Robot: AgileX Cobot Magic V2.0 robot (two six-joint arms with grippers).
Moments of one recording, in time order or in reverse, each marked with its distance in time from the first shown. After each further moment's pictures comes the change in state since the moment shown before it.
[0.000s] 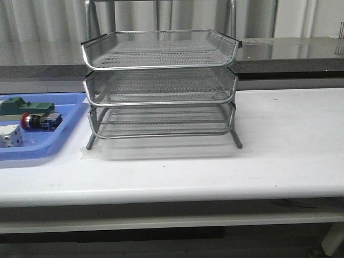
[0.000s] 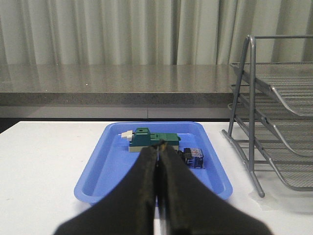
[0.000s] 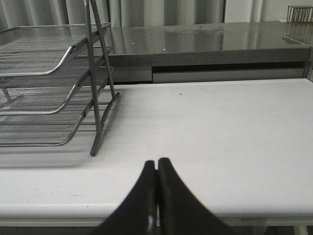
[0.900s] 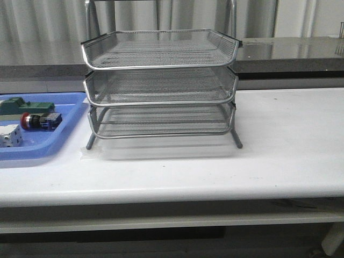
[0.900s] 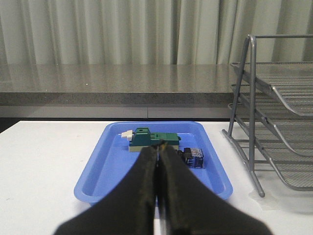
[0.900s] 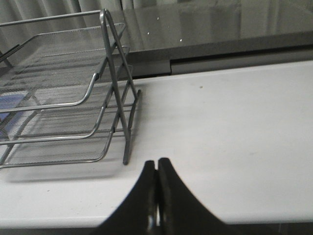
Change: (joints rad) left arm 0.000 0.000 0.000 0.000 0.000 0.000; right arm 0.000 0.368 -0.451 0.123 0.274 0.000
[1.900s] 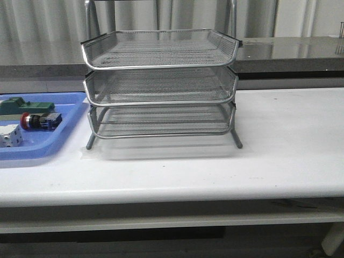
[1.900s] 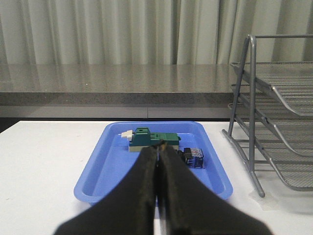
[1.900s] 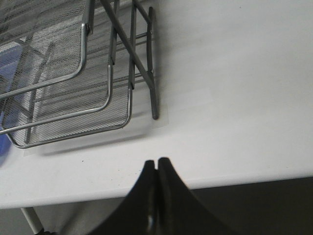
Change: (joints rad) left arm 0.000 0.000 0.000 0.000 0.000 0.000; right arm 0.000 0.562 -0.261 0.229 0.083 0.000
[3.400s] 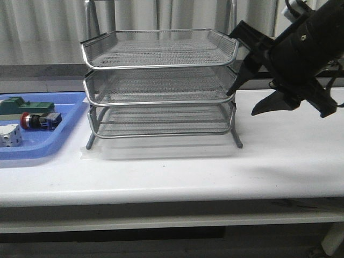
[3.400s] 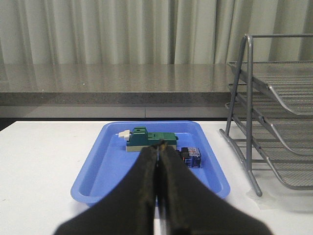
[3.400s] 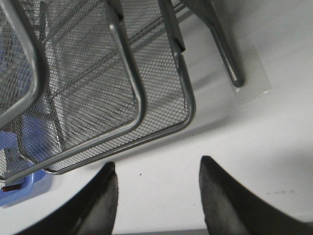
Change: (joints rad) left arm -0.011 0.000 0.000 0.000 0.000 0.000; right arm 0.214 0.710 -0.252 0.585 -0.182 -0.142
